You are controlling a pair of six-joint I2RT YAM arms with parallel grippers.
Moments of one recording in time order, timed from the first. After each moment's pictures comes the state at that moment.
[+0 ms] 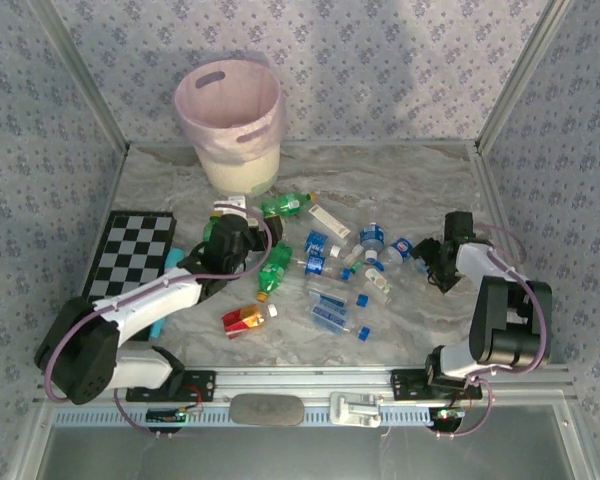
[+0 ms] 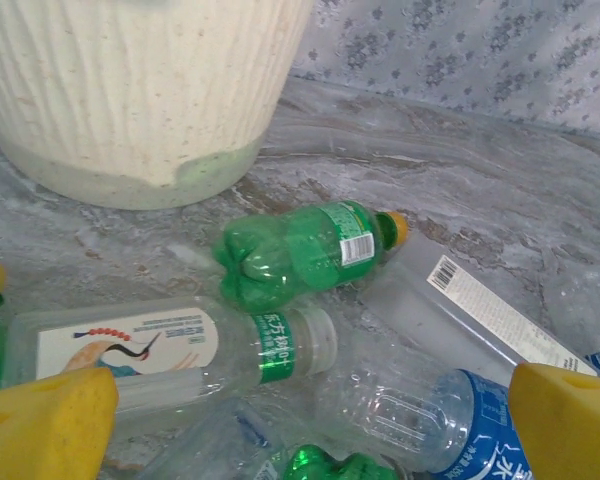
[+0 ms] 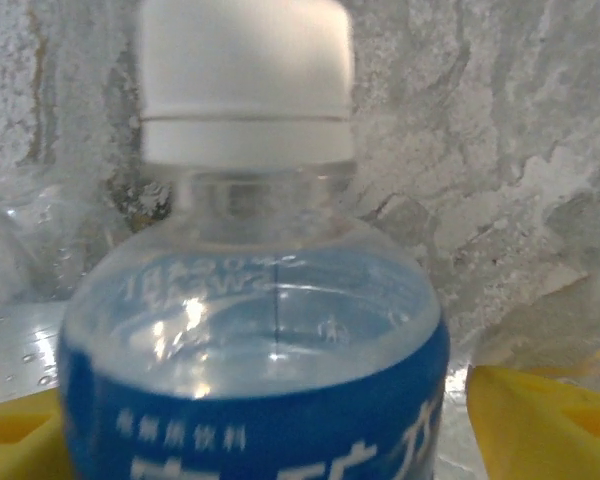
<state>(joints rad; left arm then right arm) -0.67 1.28 0.69 0.16 -0.34 -0.52 -0.14 1.45 0.73 -0.50 -0.13 0.76</state>
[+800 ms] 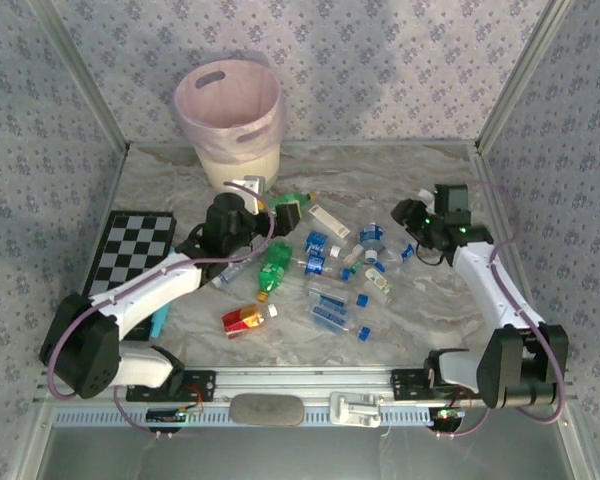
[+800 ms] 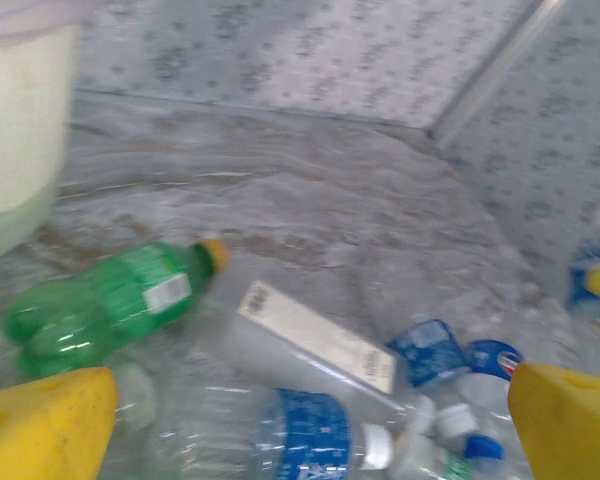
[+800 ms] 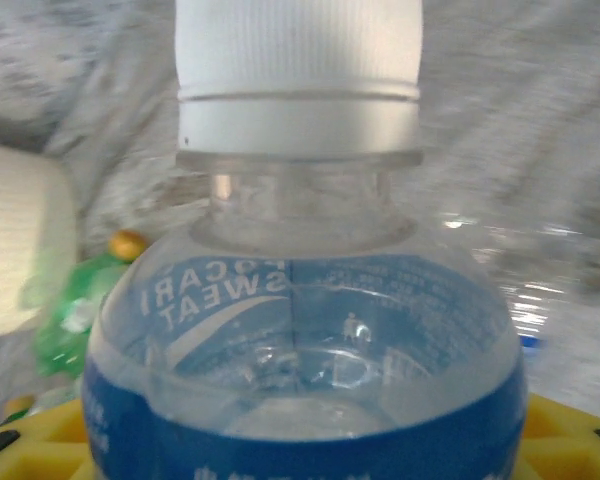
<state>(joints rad) -0.63 1.33 0.86 0.17 0.07 -0.49 0.09 1.24 0.94 -0.44 -0.23 0.74</state>
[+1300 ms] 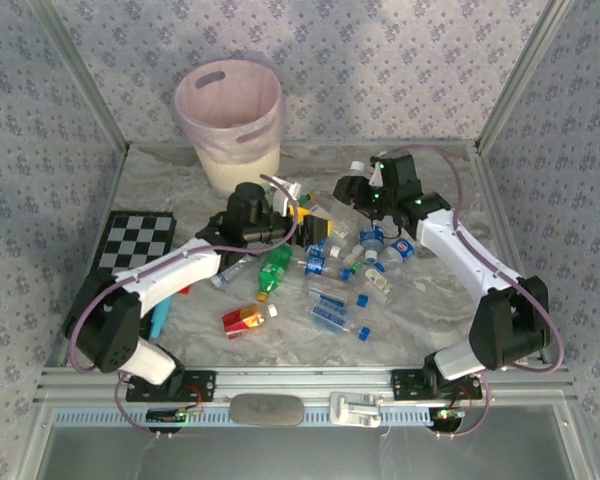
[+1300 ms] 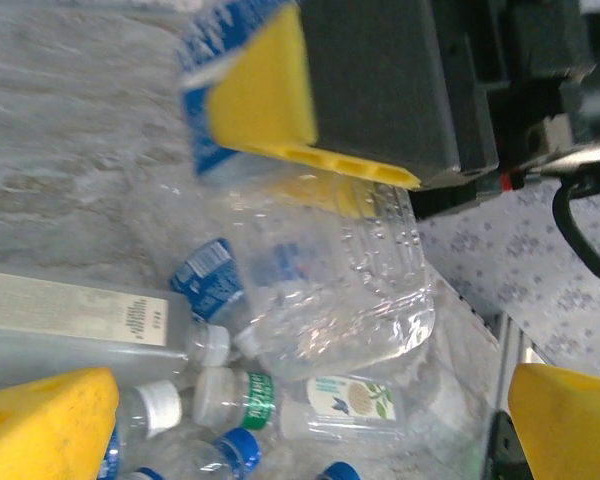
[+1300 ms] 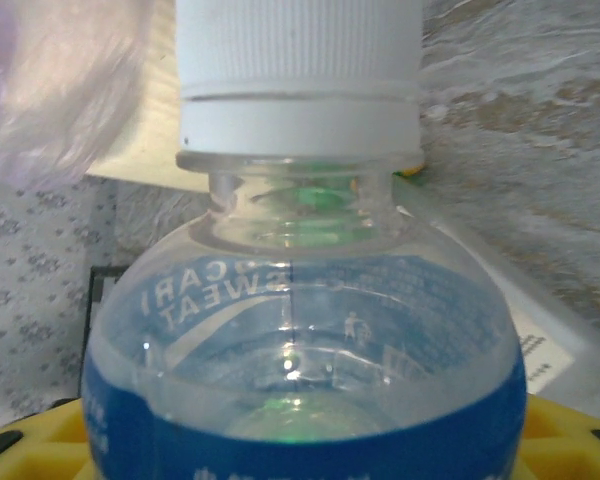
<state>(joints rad) -0.68 1.50 0.99 0.18 0.51 -0.48 0.37 1.47 1.22 -0.39 -0.33 0.74</state>
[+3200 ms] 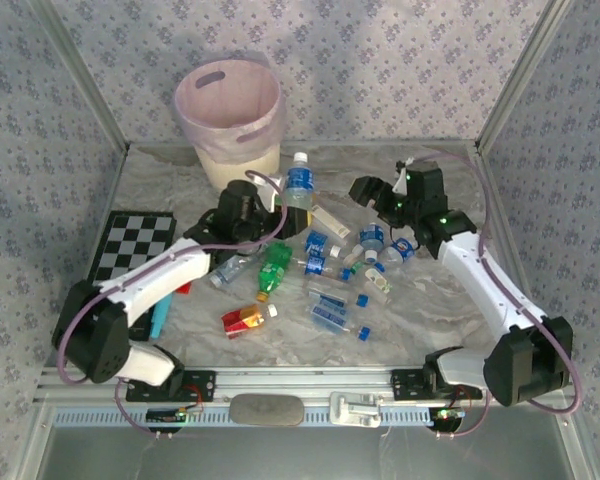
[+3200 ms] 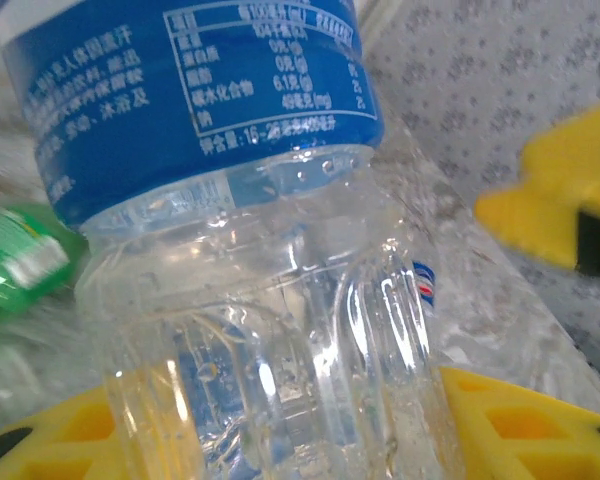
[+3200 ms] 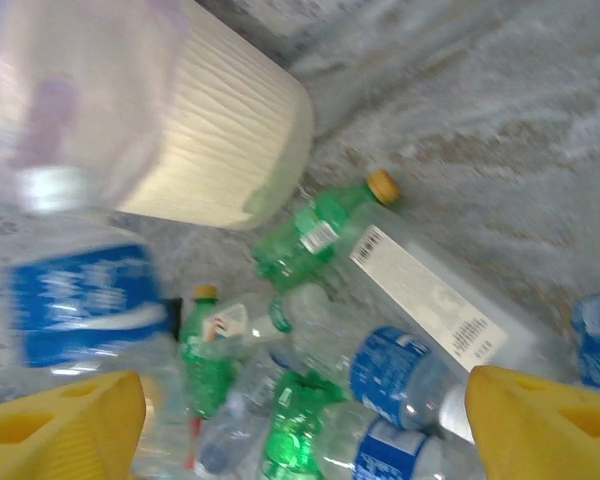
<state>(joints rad) -0.62 1.39 1.05 -0.07 0.26 -0.43 0.29 1.27 1.03 -0.37 -0.31 0.77</state>
